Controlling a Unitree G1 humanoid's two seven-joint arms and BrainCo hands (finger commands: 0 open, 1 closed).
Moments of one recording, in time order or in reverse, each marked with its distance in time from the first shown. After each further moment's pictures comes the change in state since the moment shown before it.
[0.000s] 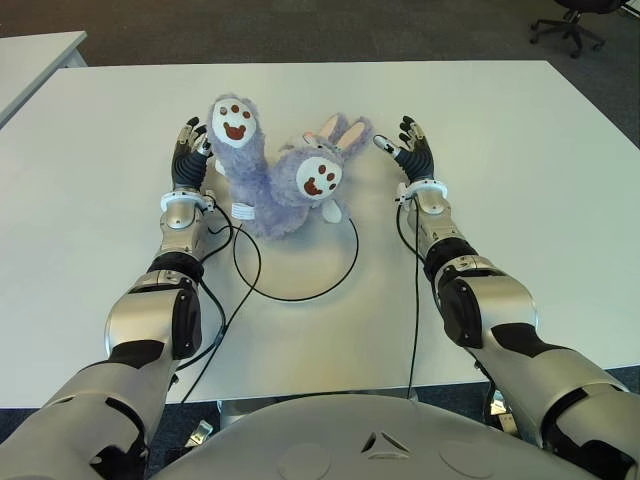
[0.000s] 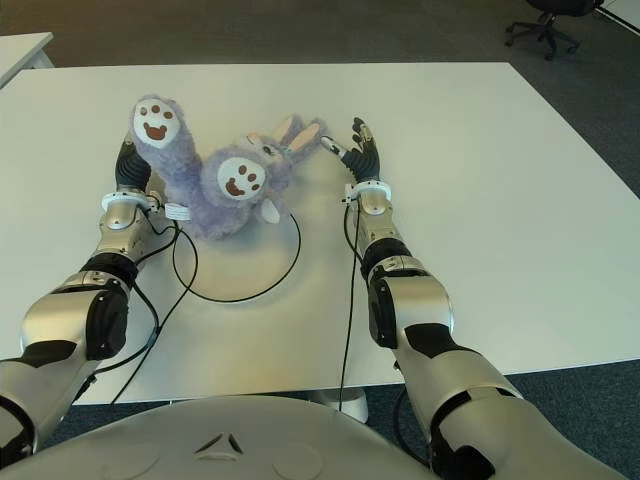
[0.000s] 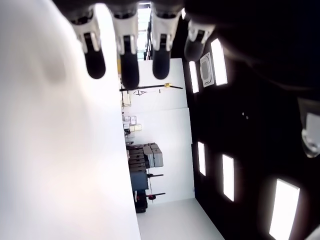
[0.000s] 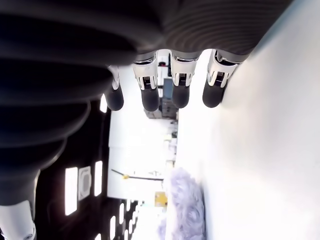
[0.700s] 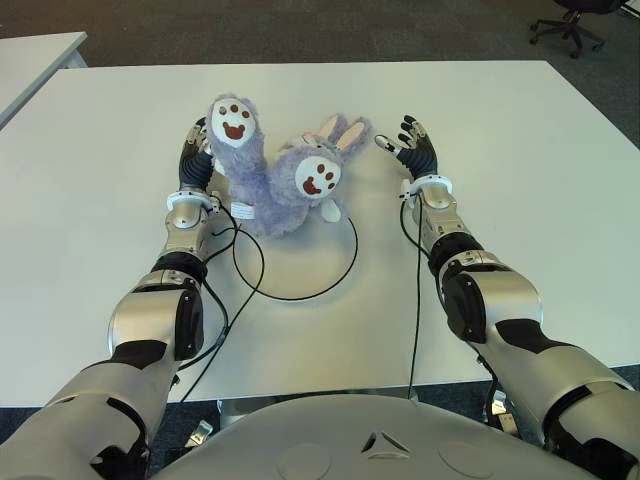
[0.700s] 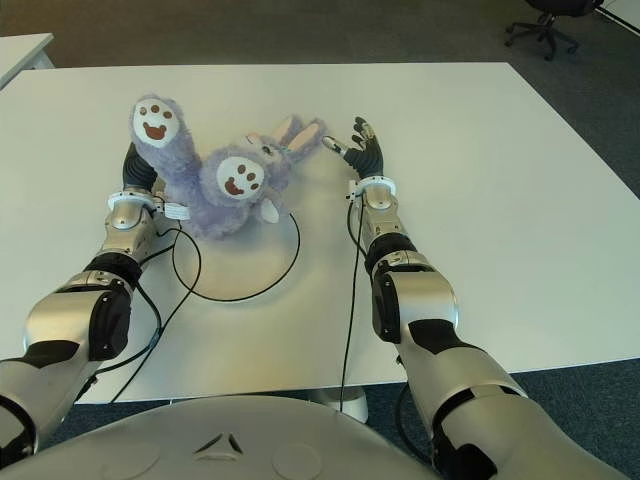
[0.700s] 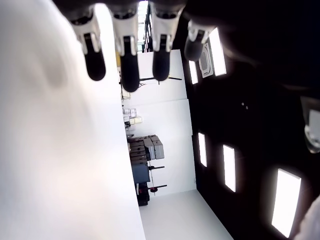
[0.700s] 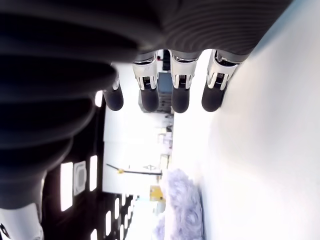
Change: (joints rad) left arm -0.010 -0.009 -0.027 0.000 0.015 -0.006 0.001; right arm -0.022 -0.016 -0.016 0.006 0.004 0.066 0.041
